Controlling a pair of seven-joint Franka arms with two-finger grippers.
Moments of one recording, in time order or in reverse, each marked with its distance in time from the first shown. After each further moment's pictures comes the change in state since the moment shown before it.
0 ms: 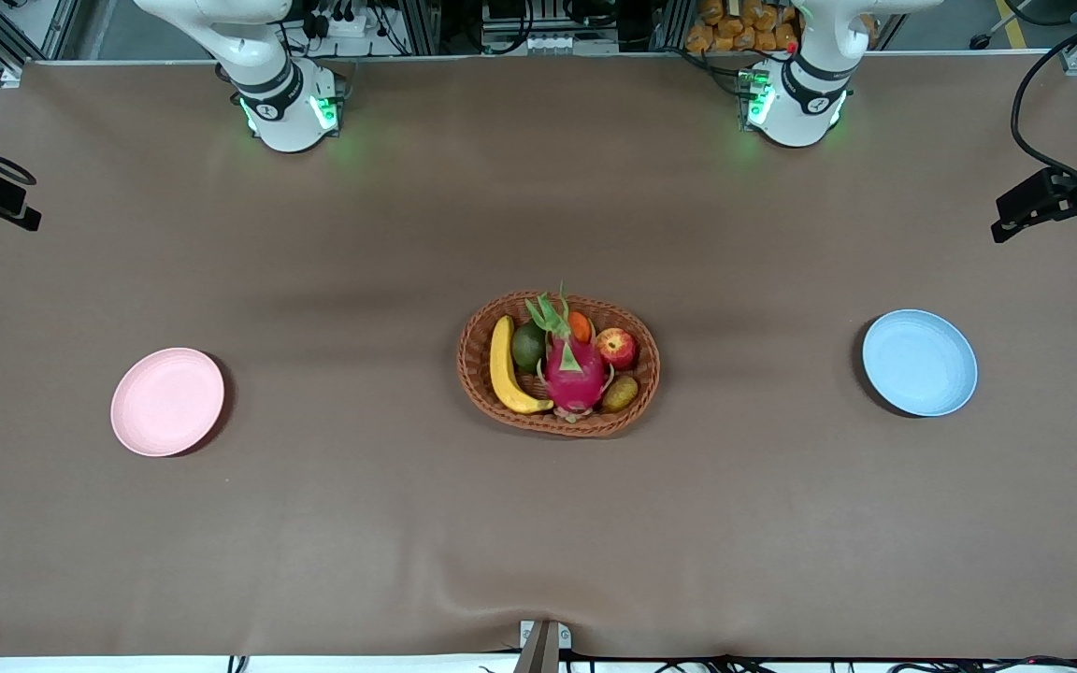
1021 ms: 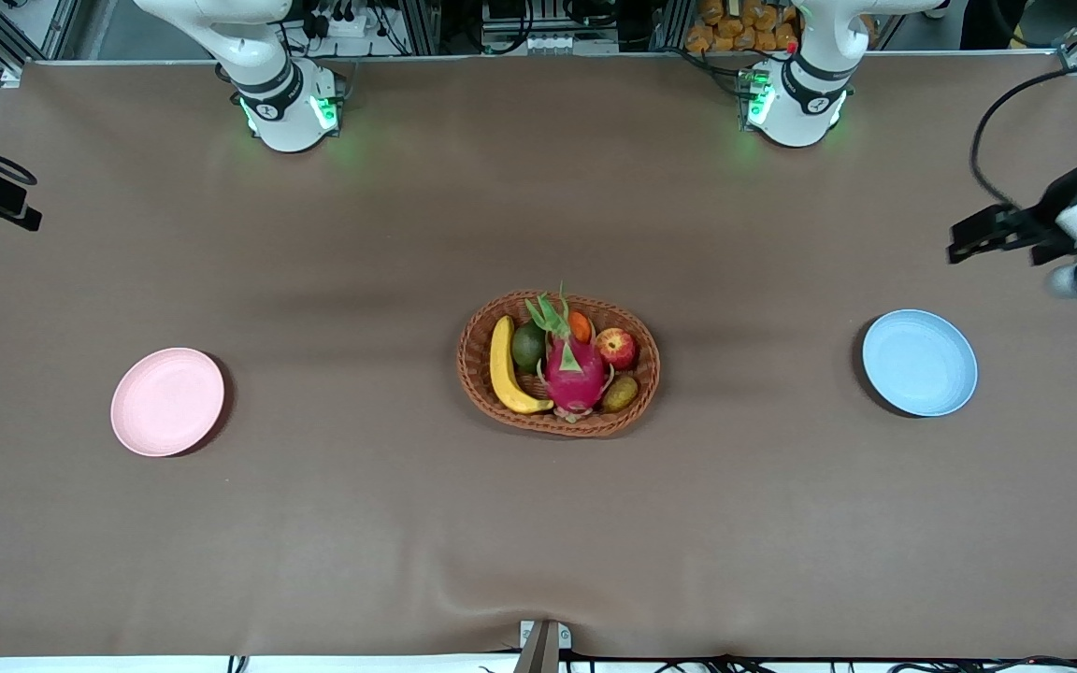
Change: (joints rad) left arm -0.025 0.098 -0.021 -0.021 -0.033 -0.004 0.008; right arm 0.000 0.000 0.001 0.000 0.000 0.000 0.000
